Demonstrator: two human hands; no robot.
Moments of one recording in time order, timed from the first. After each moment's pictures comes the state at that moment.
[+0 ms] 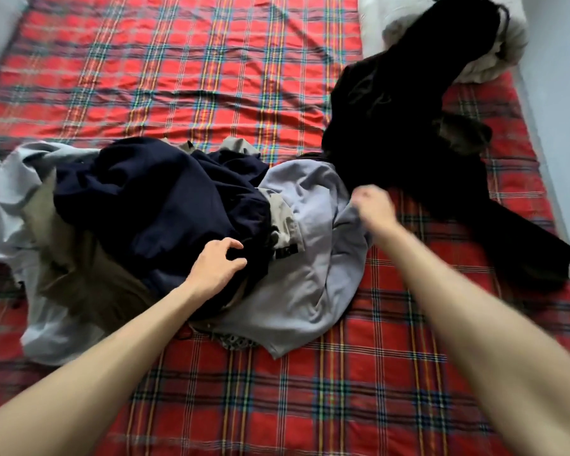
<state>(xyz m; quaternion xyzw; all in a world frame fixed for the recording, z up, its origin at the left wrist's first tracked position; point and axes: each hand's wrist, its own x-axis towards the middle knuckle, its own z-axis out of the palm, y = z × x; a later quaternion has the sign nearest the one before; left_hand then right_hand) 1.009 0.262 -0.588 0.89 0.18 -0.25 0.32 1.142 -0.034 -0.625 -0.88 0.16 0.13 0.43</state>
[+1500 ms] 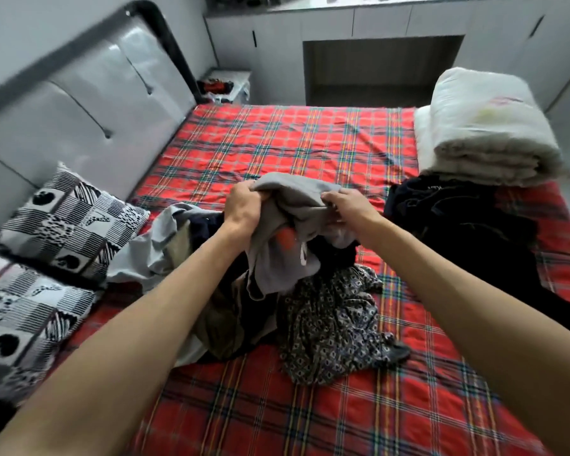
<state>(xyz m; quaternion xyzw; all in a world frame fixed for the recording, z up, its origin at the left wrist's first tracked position) 1.031 0.354 -0.320 0.83 0.22 0.10 0.51 1.078 0.160 -0.330 -0.69 0.03 0.23 0.68</state>
